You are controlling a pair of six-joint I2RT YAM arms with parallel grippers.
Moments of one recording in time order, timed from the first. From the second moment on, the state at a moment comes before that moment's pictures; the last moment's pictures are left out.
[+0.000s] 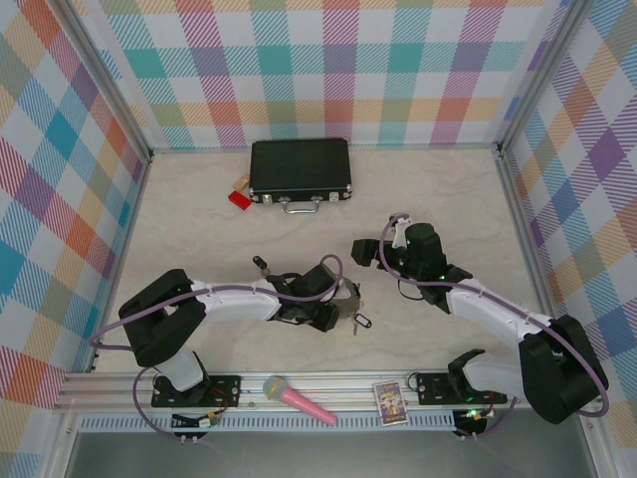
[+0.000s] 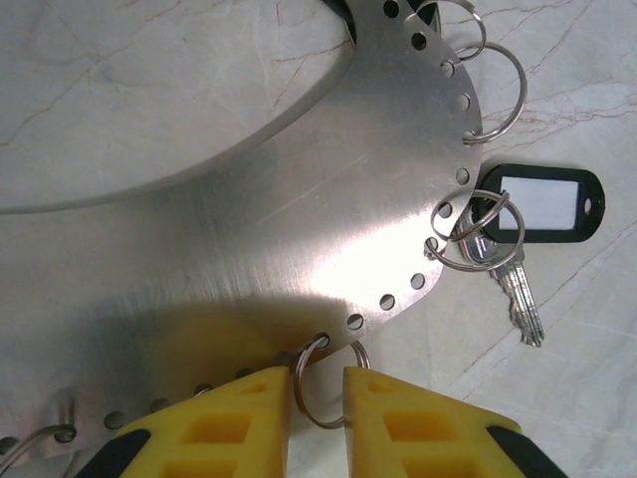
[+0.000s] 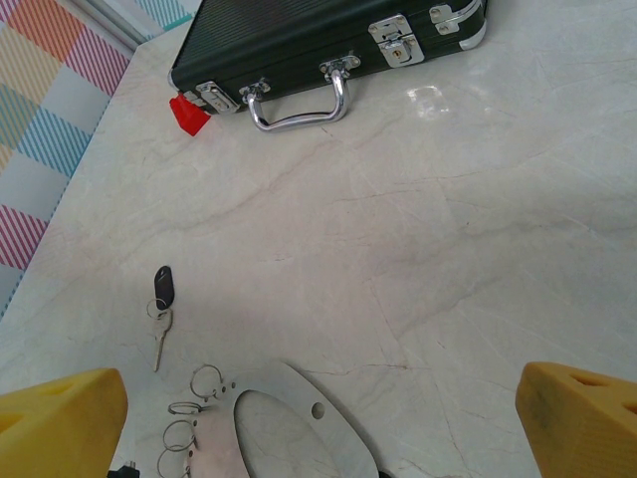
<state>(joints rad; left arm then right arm) -1.00 1.63 0.83 -0.30 0.11 -0.48 0.50 1.19 0.56 0.12 -0.21 0.55</state>
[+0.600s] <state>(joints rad) -1.00 1.65 0.84 -0.26 0.11 -0.55 0.50 1.19 0.56 0.12 -0.21 0.55</state>
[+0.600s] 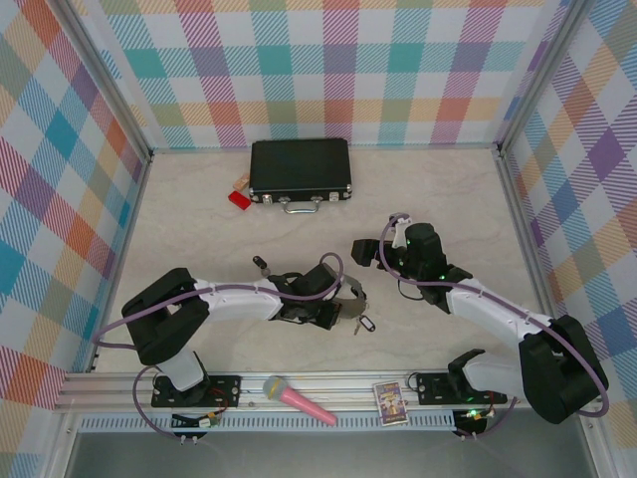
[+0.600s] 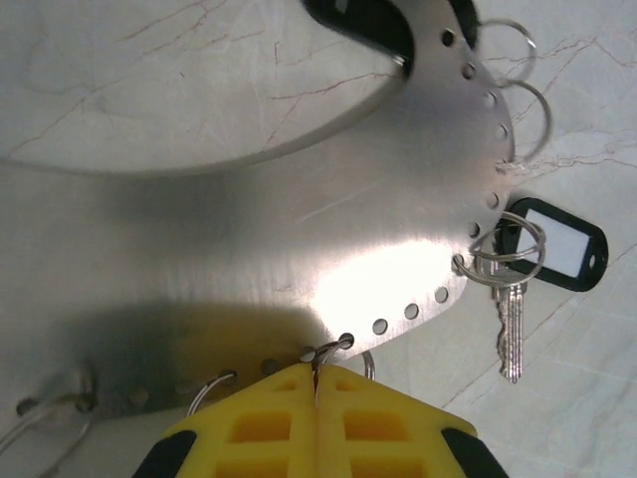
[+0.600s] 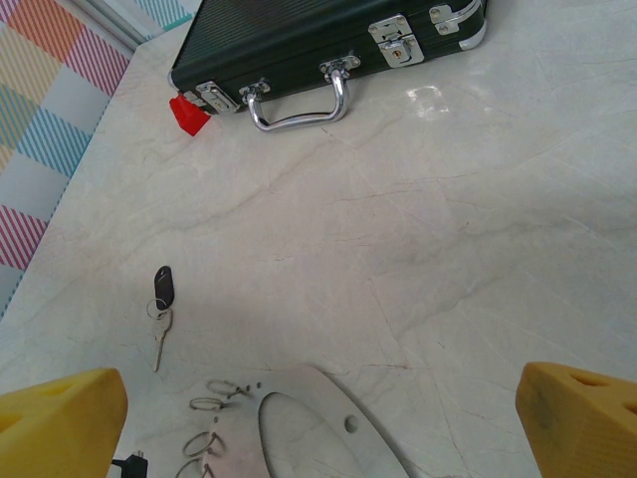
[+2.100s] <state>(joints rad) -1.00 1.39 1.06 -0.29 -0.31 -0.15 0.50 0.85 0.55 0.08 -0.17 0.41</state>
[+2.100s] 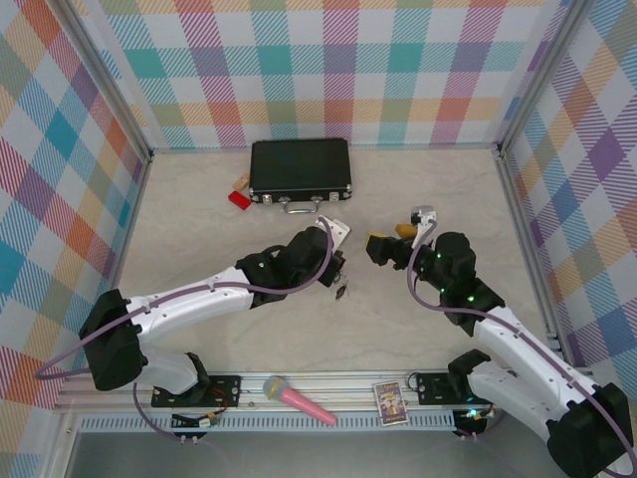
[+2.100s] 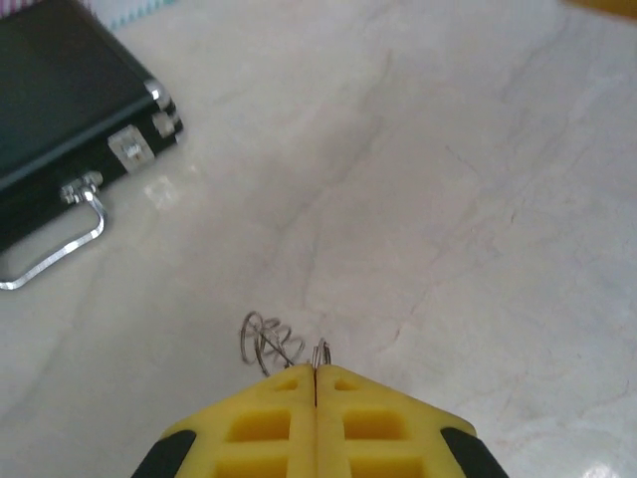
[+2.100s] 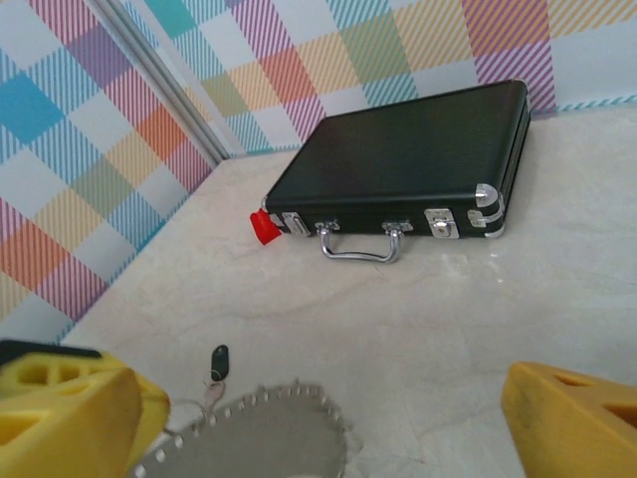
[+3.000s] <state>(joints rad) -0.71 1.19 0.90 0.17 0.36 -0.26 0.48 1.11 0.69 0.37 -0.69 0.52</state>
